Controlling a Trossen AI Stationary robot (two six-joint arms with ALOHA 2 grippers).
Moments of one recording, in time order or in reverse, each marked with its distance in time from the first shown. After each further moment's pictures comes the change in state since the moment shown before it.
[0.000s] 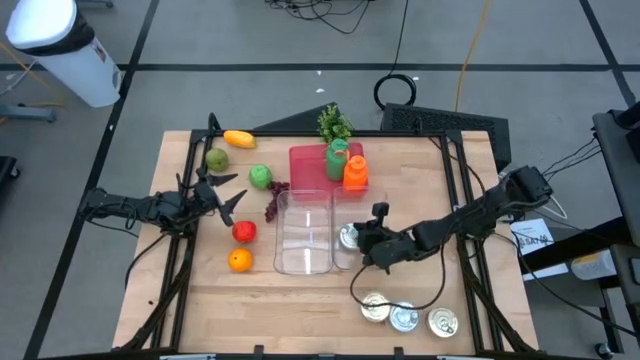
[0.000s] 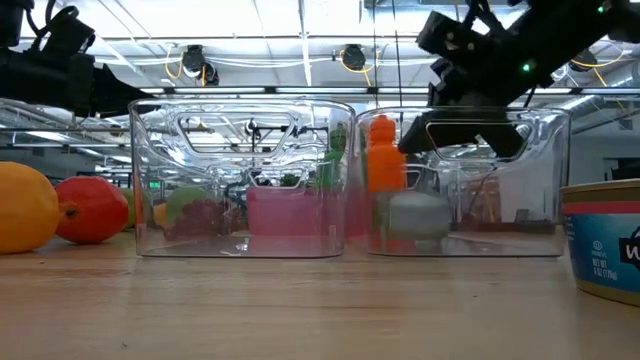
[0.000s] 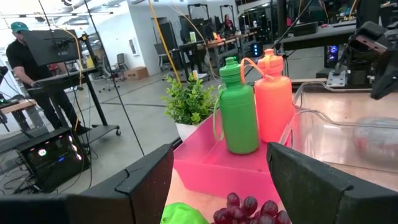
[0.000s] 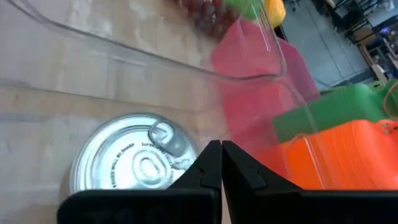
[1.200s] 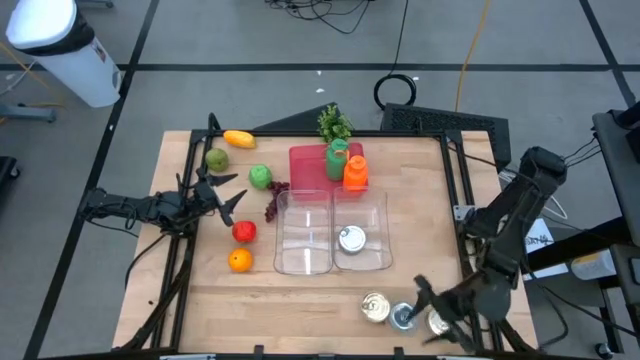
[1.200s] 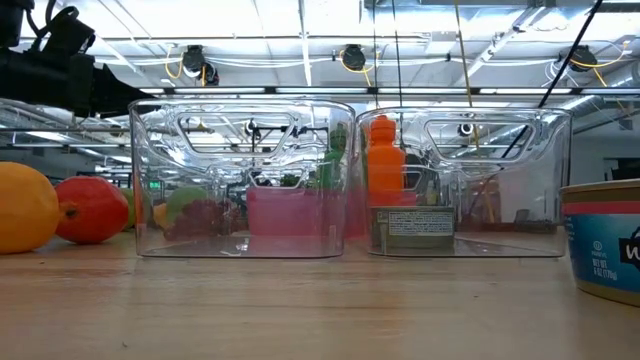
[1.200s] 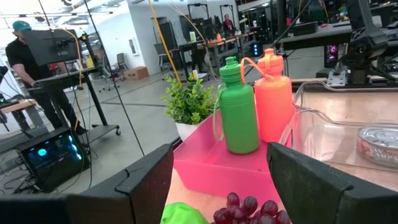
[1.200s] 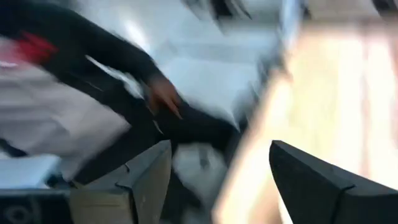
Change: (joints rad) left arm 0.000 0.000 0.000 0.000 0.000 0.000; right arm 0.647 -0.325 0.119 -0.112 -0.442 0.585
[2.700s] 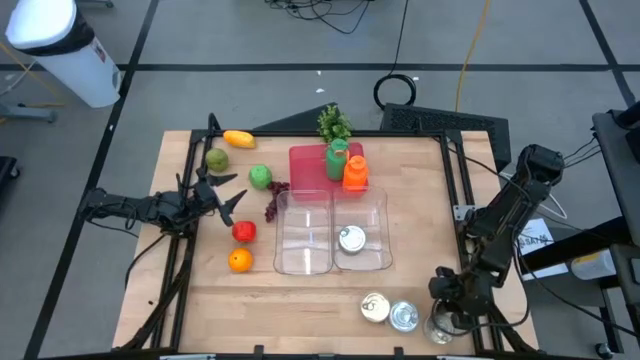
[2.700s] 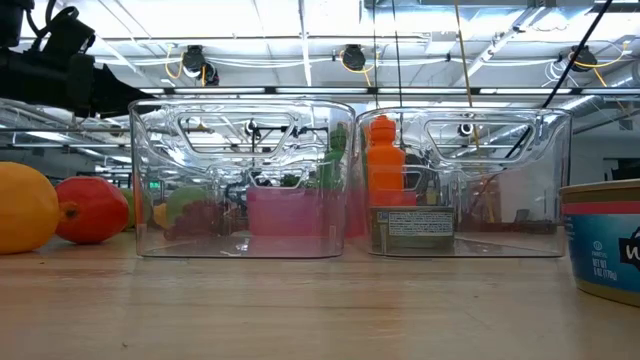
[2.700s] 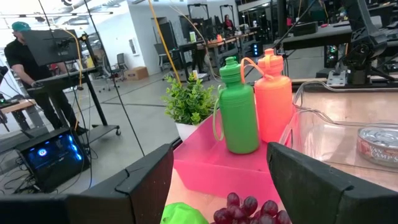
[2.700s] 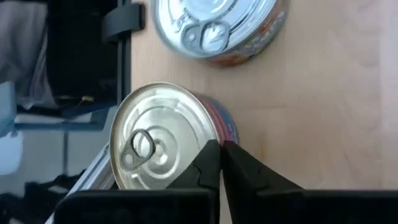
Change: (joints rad) left arm 0.000 0.000 0.000 0.000 0.000 0.000; right arm 0.079 0.000 -0.442 -0.152 -0.233 0.645
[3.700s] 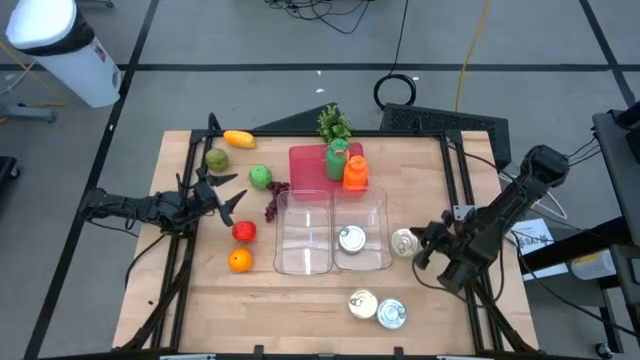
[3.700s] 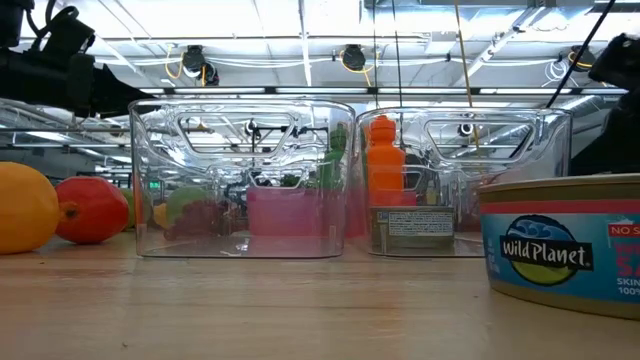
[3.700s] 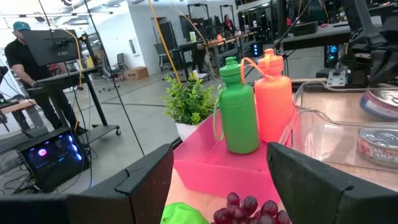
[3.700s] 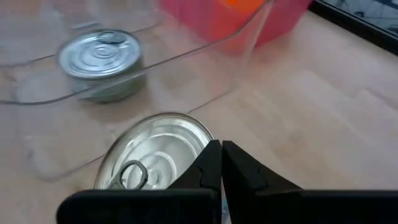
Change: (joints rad) left arm 0.000 0.000 0.000 0.000 0.000 0.000; right arm -0.200 -0.053 -0.006 -0.529 0.880 0.291
